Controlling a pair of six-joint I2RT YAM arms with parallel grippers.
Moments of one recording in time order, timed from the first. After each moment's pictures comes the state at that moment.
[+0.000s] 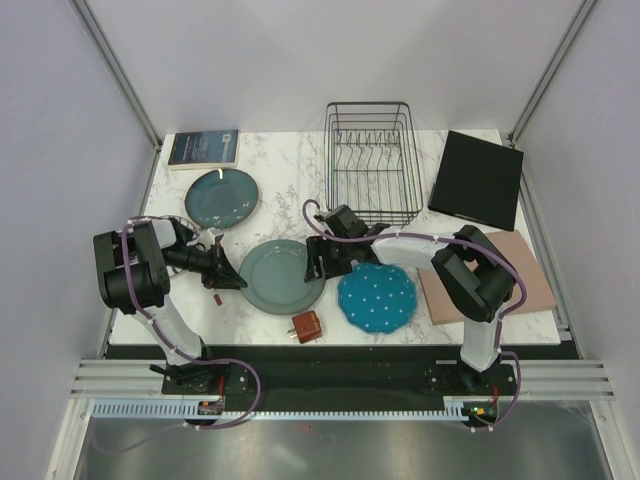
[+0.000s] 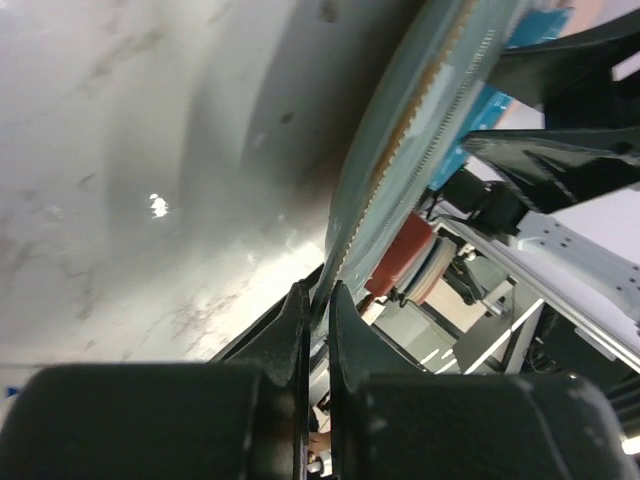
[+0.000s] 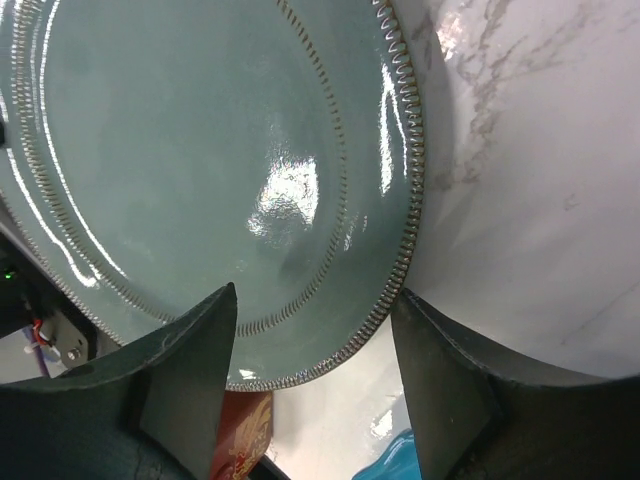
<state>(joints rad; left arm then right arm) 0.28 1.82 0.94 -0.97 0.88 0.10 0.78 1.89 1.15 -0.20 -0.31 0.56</state>
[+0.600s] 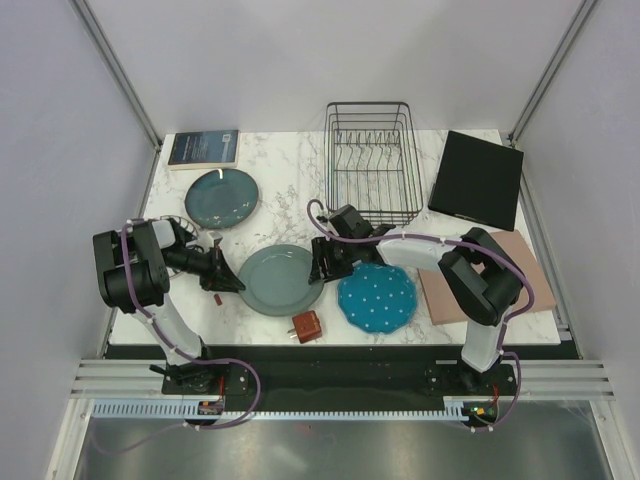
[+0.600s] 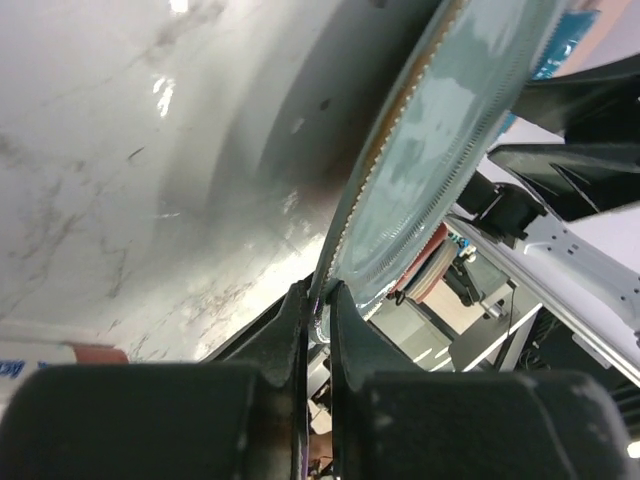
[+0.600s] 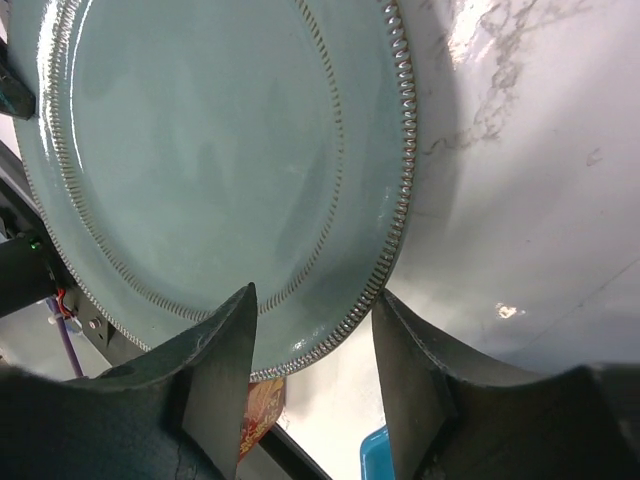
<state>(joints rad) 0.29 1.83 0.94 -0.99 0.81 0.08 0.76 1.84 1.12 -0.19 -0.39 0.57</state>
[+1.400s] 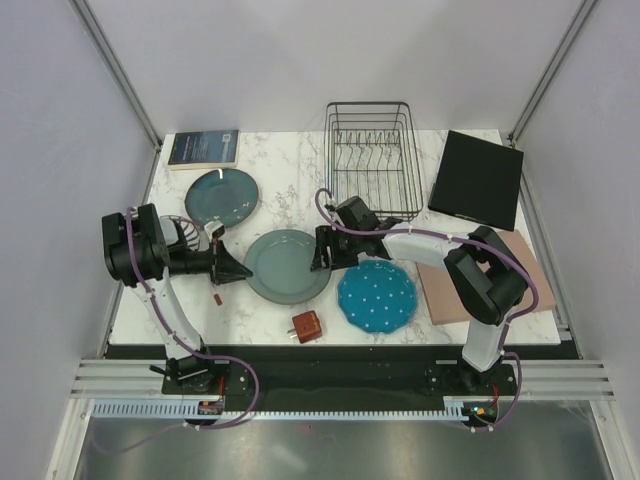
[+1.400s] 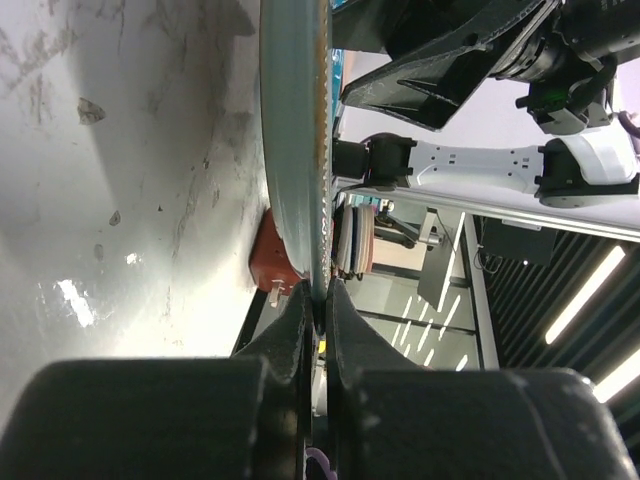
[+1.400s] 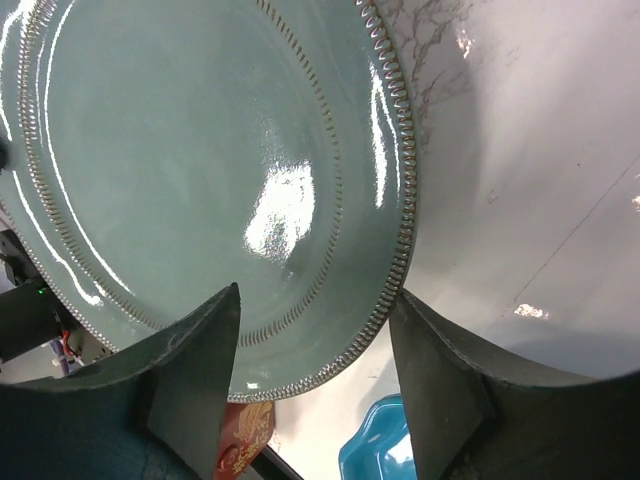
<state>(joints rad) 0.31 2.10 1.02 -1.27 1.32 0.76 0.72 1.83 1.13 -0.19 -0.34 0.58</state>
